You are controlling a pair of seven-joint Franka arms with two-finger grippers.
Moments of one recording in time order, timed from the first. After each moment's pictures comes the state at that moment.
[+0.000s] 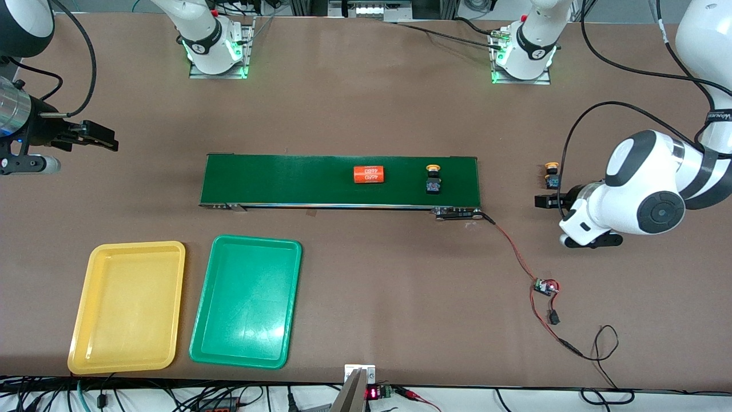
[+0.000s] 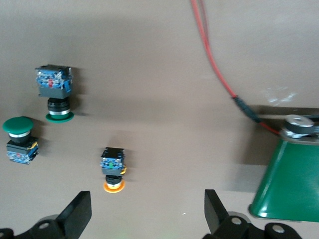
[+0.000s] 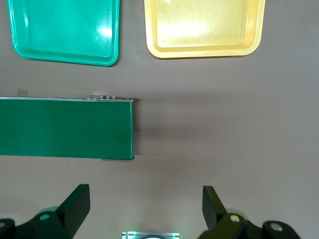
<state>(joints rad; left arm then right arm) 0.68 0.65 -0.90 -1.66 0.42 1.63 -0.42 -0.01 0.07 0.00 -1.63 0.00 1.55 -0.03</state>
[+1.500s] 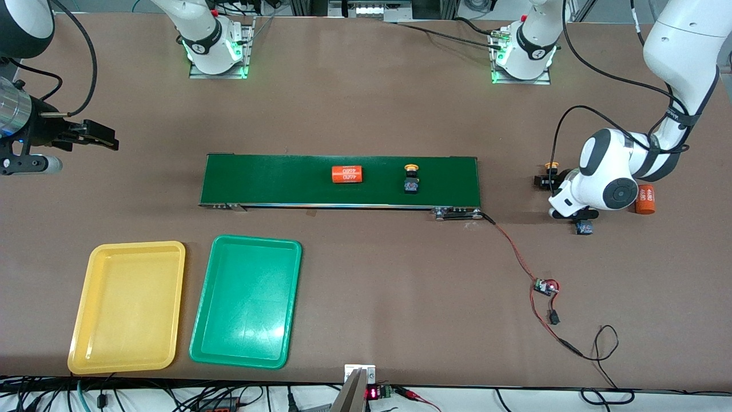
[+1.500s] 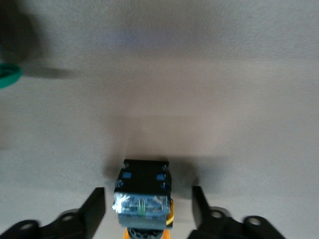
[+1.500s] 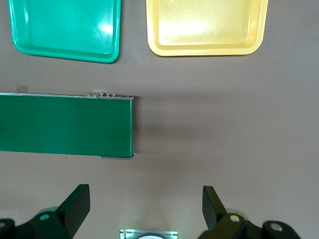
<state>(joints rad) 0.46 0.52 -0.40 -2.13 0.30 2.09 -0.19 -0.01 0.07 0.00 -1.64 0.00 1.54 -0.04</state>
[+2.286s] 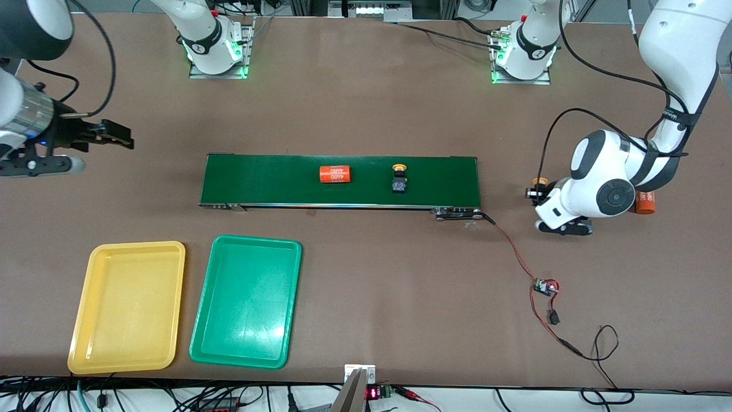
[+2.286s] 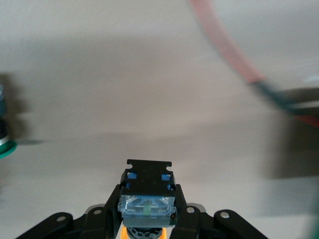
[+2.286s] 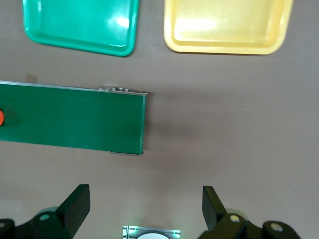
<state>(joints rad) 0.44 0.50 -0.59 -1.93 0.23 1.99 -0.19 0.05 0.07 0.01 -1.66 0.01 1.55 -0.04</state>
